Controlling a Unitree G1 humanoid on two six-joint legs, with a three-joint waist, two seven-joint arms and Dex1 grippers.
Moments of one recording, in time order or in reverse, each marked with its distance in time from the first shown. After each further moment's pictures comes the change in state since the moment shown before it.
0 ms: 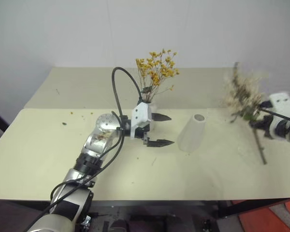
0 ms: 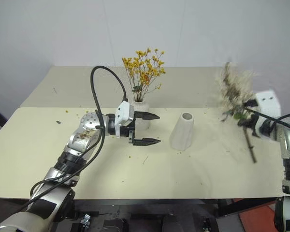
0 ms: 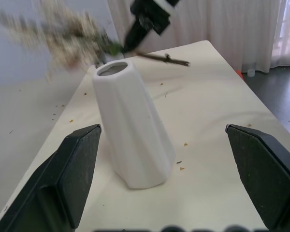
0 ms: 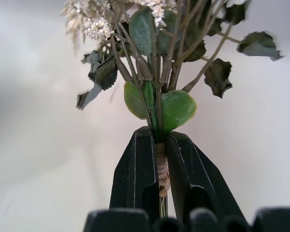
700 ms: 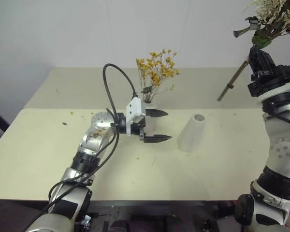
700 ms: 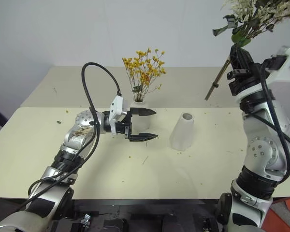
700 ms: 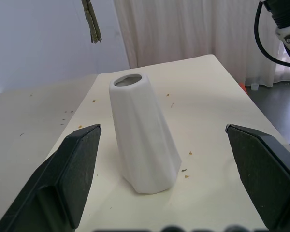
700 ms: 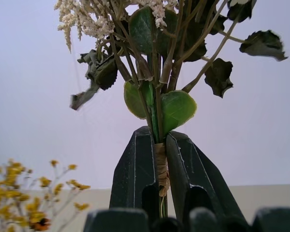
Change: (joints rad) left arm -0.009 0.003 0.021 0.010 -0.036 0.007 -0.007; right arm -0.024 0.451 -0.174 -0.478 0.381 -0.317 -0.205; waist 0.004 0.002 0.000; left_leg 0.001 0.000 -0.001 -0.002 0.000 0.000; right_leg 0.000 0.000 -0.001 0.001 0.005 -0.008
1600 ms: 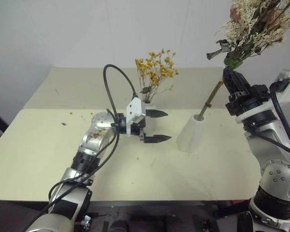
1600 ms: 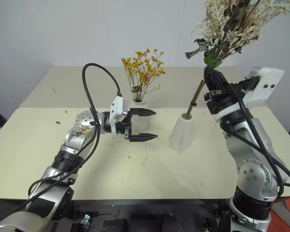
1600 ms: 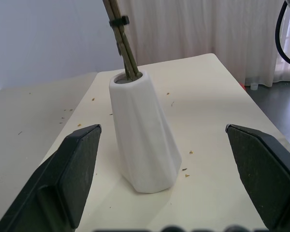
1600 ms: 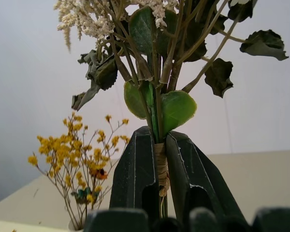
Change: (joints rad) left arm 0.001 0.001 -0.003 0.006 0.002 0.000 0.003; right arm 0.182 0.005 0.121 -0.167 0.172 0.055 -0.117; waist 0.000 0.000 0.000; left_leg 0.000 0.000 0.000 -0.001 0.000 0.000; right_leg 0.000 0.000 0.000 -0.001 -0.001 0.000
